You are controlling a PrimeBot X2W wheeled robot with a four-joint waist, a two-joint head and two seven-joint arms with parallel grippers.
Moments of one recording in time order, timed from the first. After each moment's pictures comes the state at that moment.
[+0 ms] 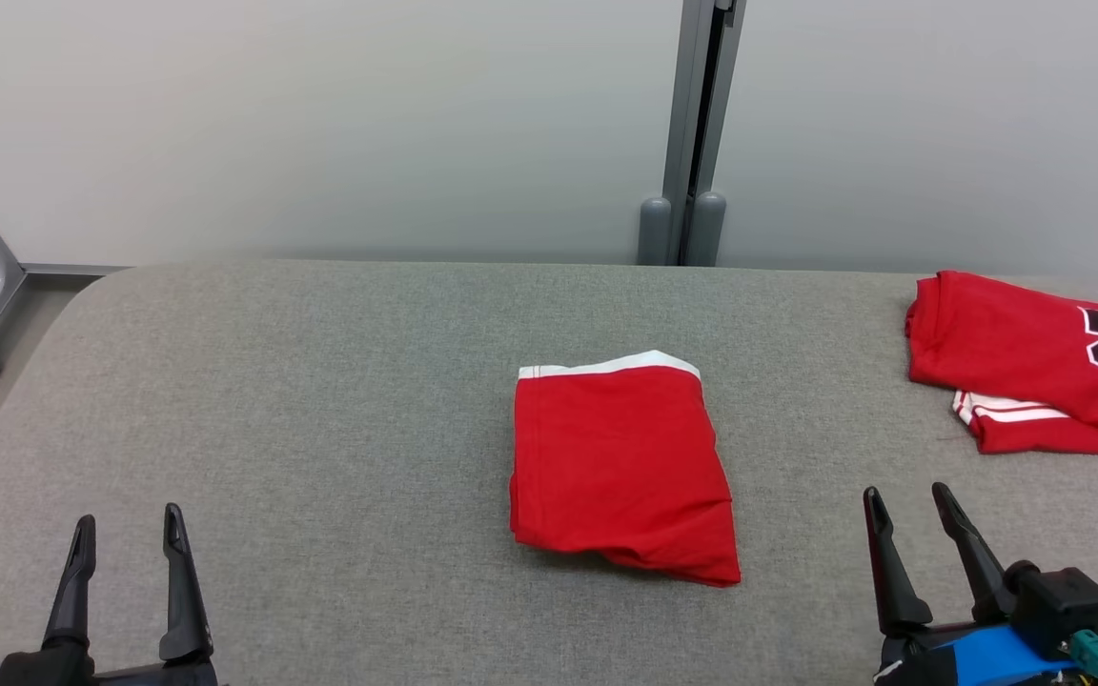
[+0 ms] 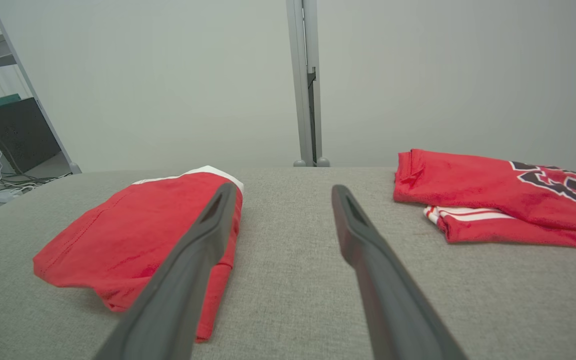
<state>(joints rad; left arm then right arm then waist) 0.14 0.07 0.15 0.03 -0.08 -0.09 -0.25 0.00 -0.08 0.00 0.23 0.19 0.13 -0.26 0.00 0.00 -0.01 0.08</state>
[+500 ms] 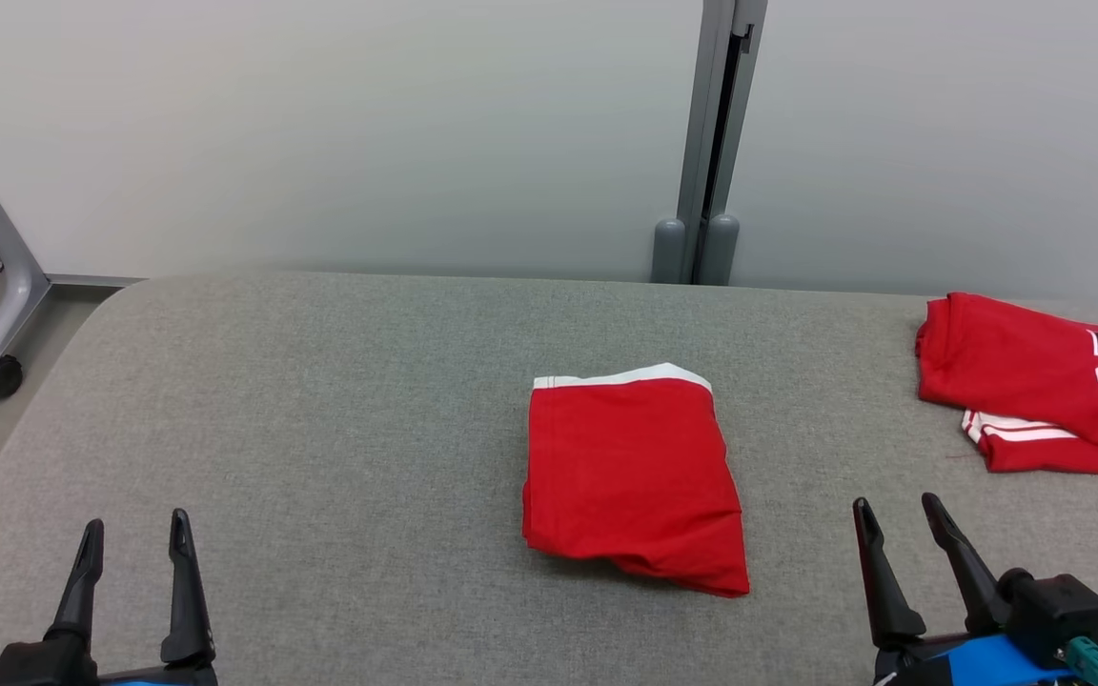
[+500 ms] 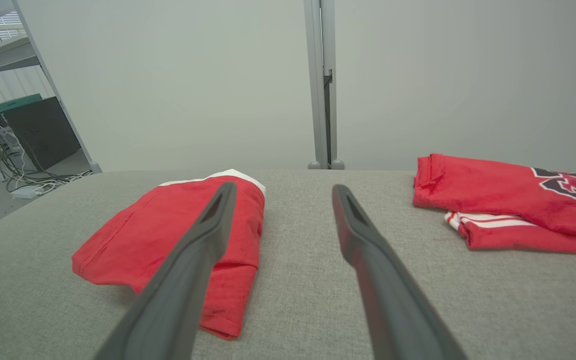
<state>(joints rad) 0.15 0.09 0.14 0.00 -0.11 -0.10 -0.16 0.04 -0.06 0.01 0.15 0.19 0.13 -0.20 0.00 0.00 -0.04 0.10</state>
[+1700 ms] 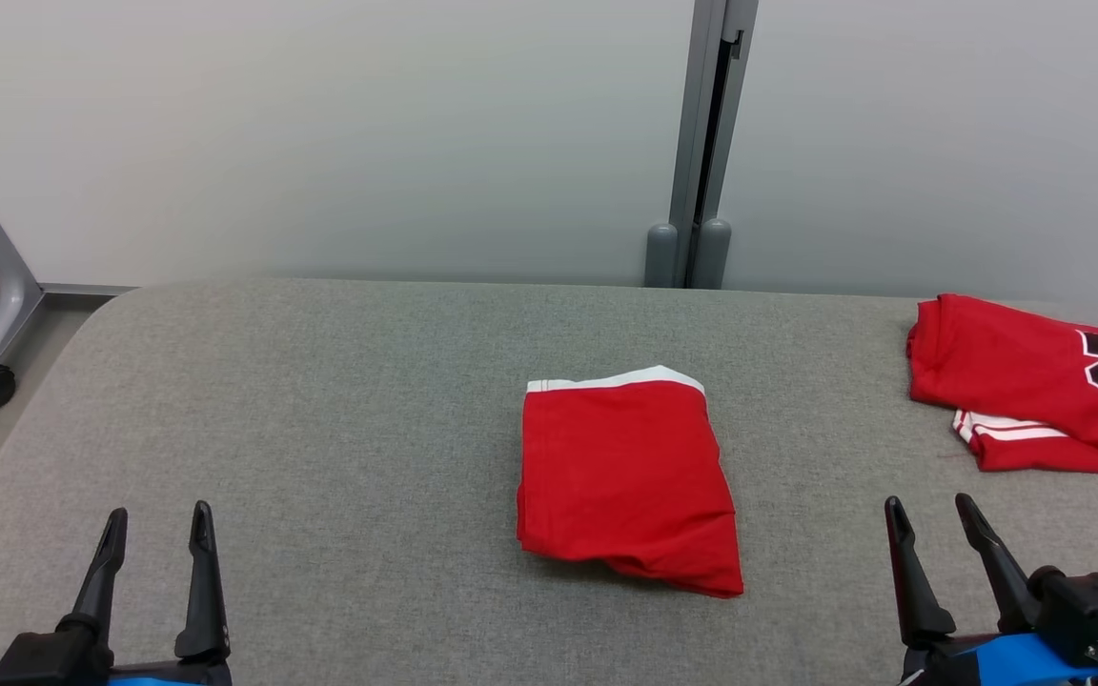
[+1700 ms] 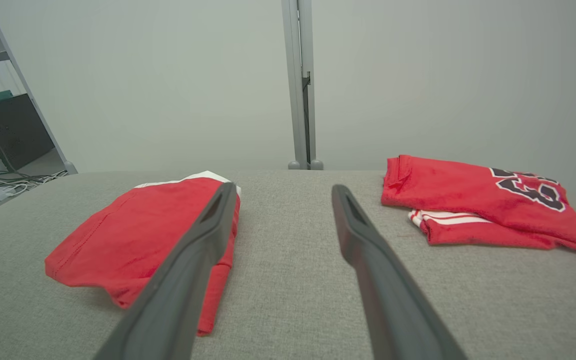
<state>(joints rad) 0.16 0.13 0.08 -0.03 -0.17 -0.11 -0.13 0.07 -0.05 -0.05 0.09 0.16 0.13 -0.14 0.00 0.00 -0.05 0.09</state>
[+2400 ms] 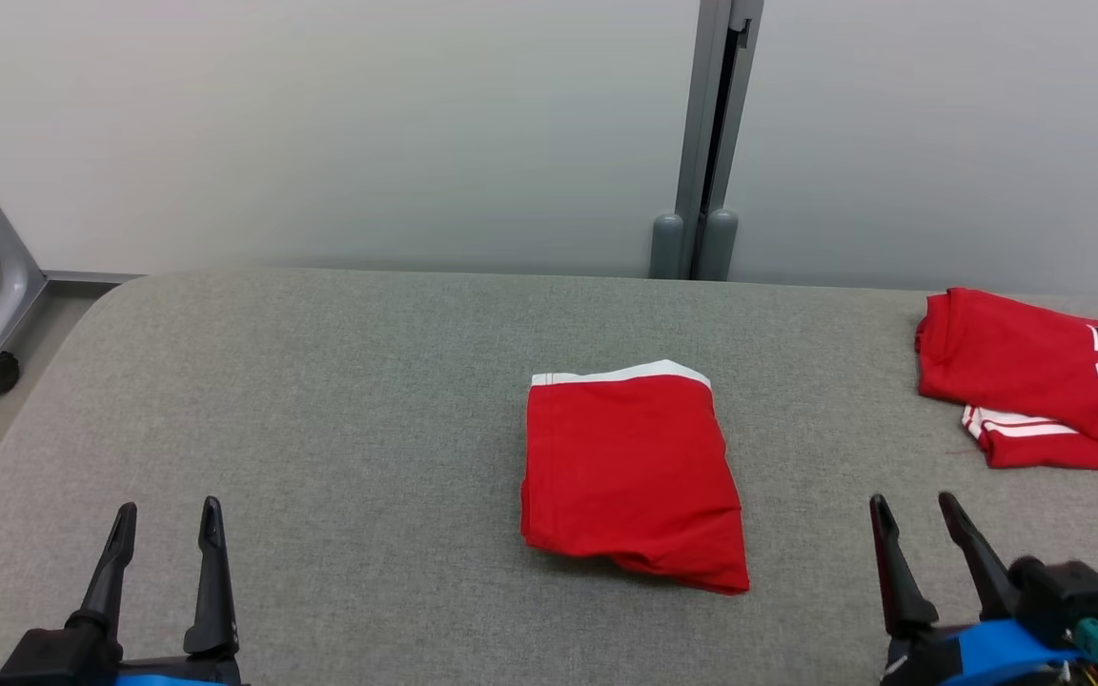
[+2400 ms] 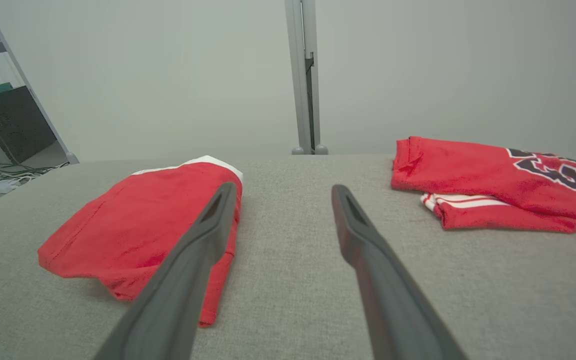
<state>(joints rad) 0.16 0.14 0.06 -0.04 -0.18 -0.09 -0.14 0.04 -0.05 -0.04 0.17 0.18 0.13 -0.15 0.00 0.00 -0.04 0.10</state>
